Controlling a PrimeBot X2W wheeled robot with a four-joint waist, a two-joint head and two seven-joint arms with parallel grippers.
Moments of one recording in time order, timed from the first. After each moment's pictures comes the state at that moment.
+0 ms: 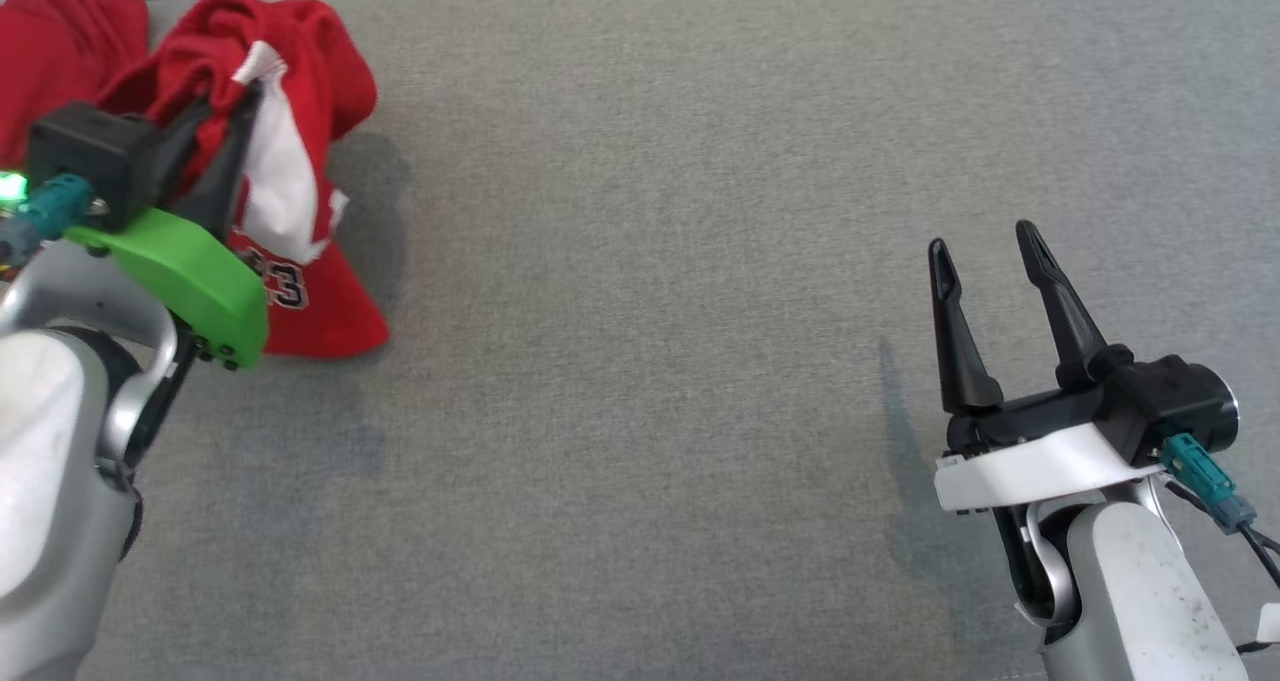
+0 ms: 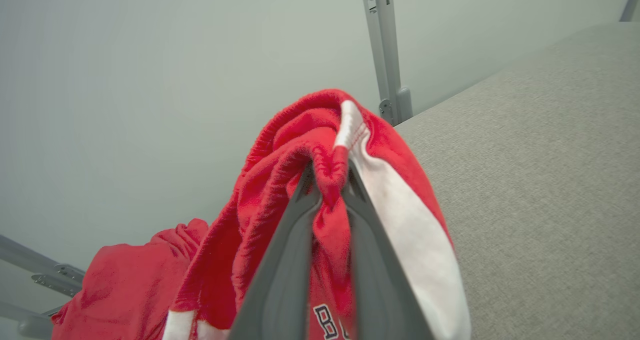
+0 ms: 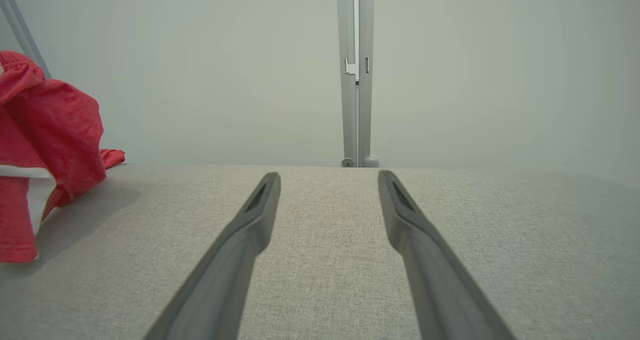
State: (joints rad) left arm -0.63 0.53 -0.35 0.13 -0.39 -0.13 0.17; right arm -0.20 -0.05 0.06 0.02 0.10 0.13 -0.26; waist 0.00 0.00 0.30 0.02
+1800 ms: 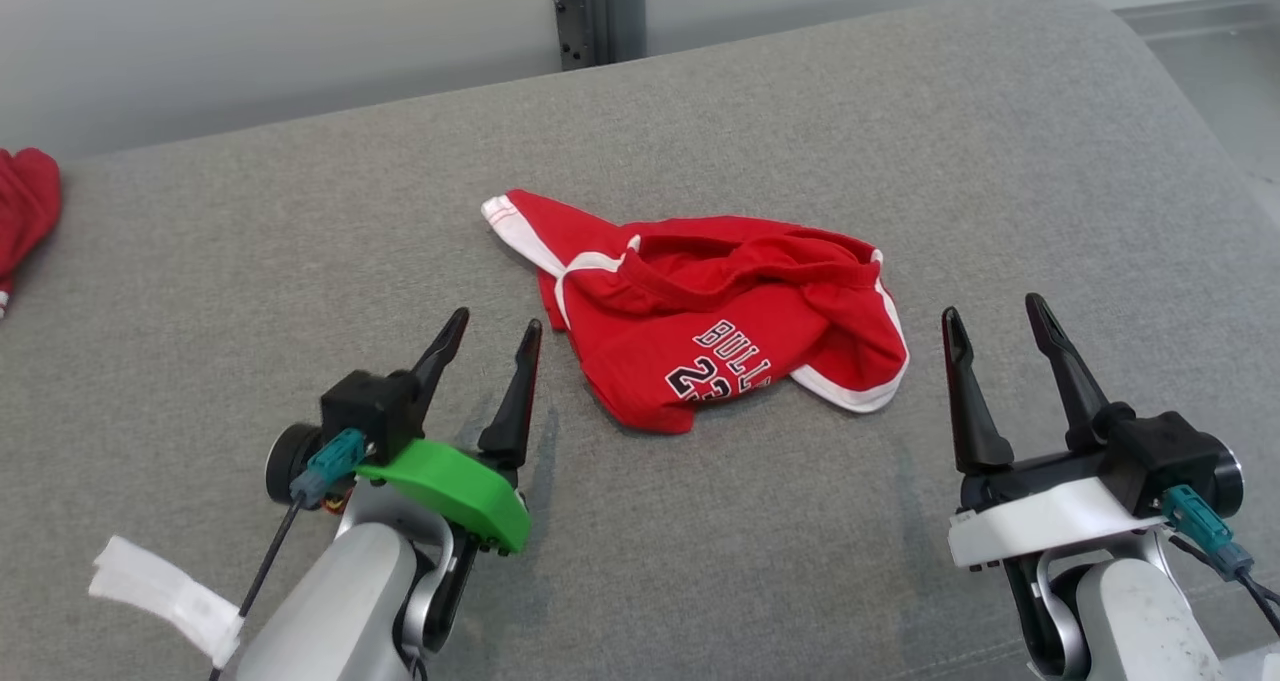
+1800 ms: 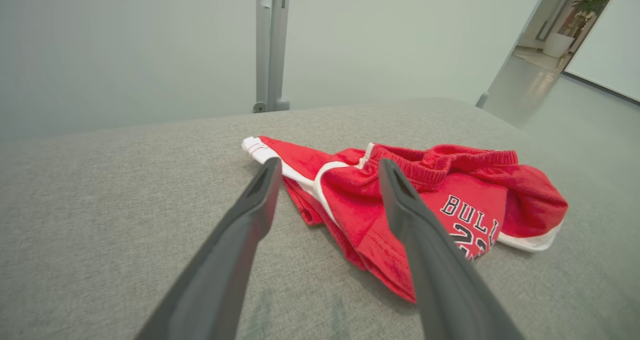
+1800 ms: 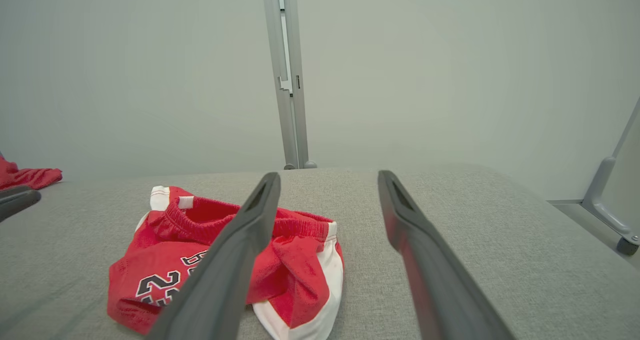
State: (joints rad) left arm -0.43 0.22 -0.61 0.42 -0.61 0.02 -0.26; right arm -0.11 -0.05 0.04 0.04 0.10 0.13 -0.26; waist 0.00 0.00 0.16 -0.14
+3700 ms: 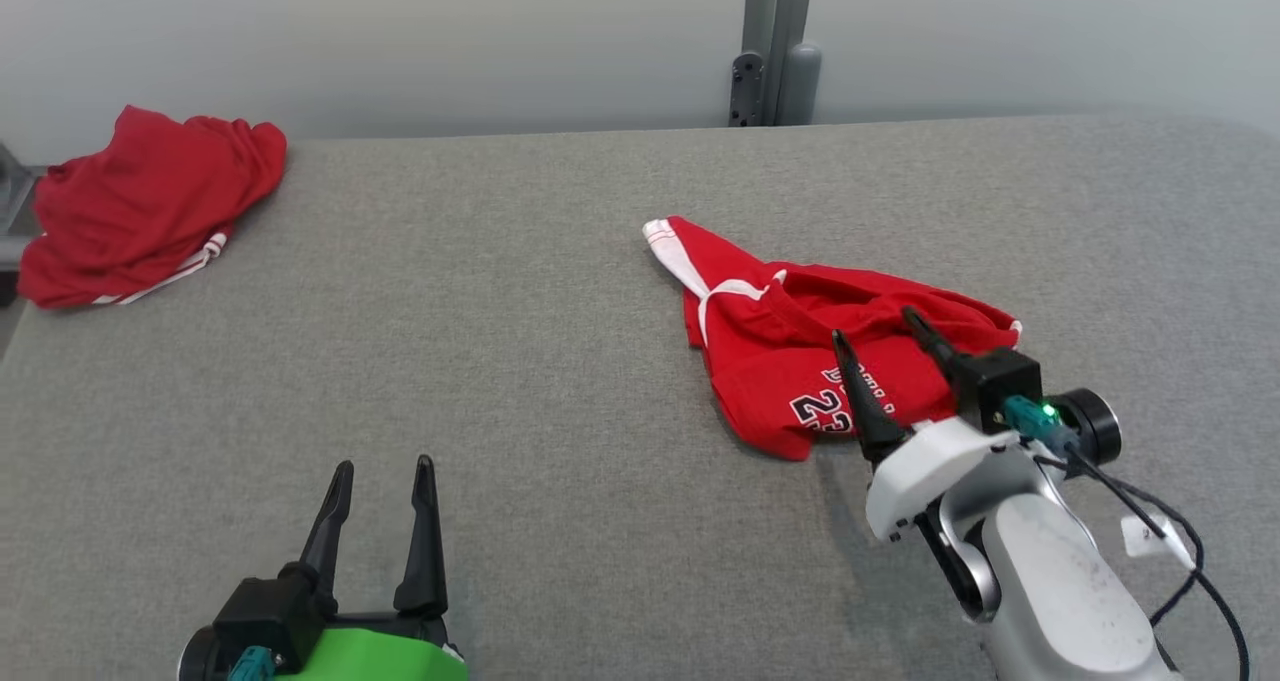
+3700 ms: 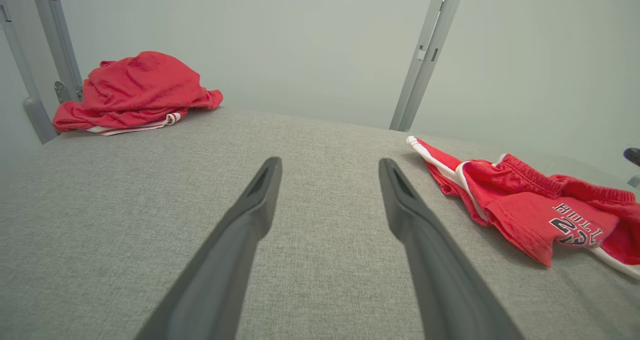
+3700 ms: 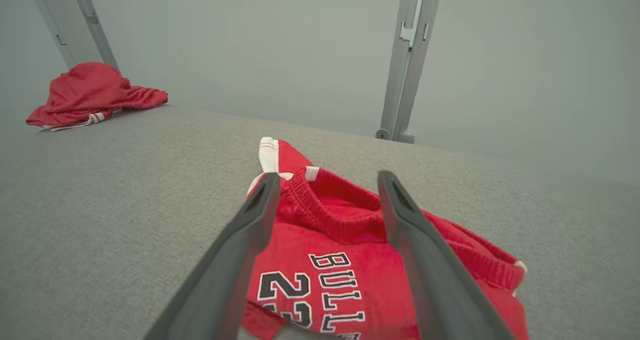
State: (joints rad) left arm 0.06 0.06 -0.15 0.10 -0.29 -0.03 -0.26; right arm -0.31 -0.05 0.17 0.39 0.06 0.13 -0.15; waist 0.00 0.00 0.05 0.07
